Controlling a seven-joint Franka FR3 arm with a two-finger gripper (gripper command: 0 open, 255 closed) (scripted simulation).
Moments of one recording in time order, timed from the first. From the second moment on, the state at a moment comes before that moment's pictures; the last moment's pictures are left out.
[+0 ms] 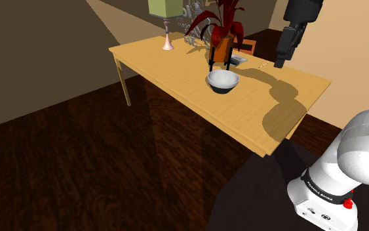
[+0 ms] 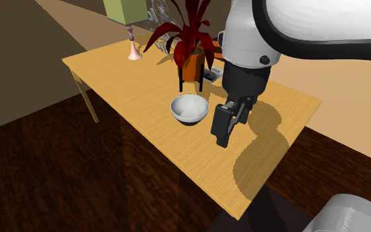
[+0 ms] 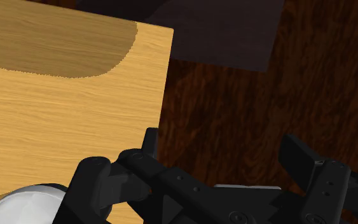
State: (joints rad) arm 0.00 -0.80 -0.04 -2.28 0.03 1.42 -0.12
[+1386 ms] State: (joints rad) arm -0.04 -0.23 -0.29 -2.08 -0.02 1.79 -0.41
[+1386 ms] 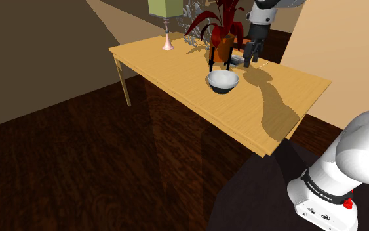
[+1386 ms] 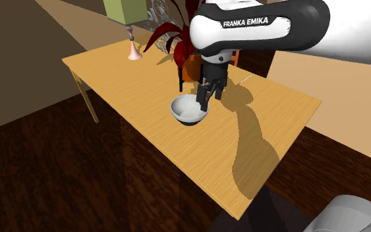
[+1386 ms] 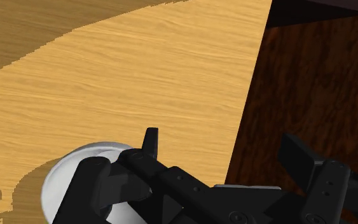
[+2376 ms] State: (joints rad) arm -0.16 0.38 -0.37 -1.56 0.16 1.83 -0.65
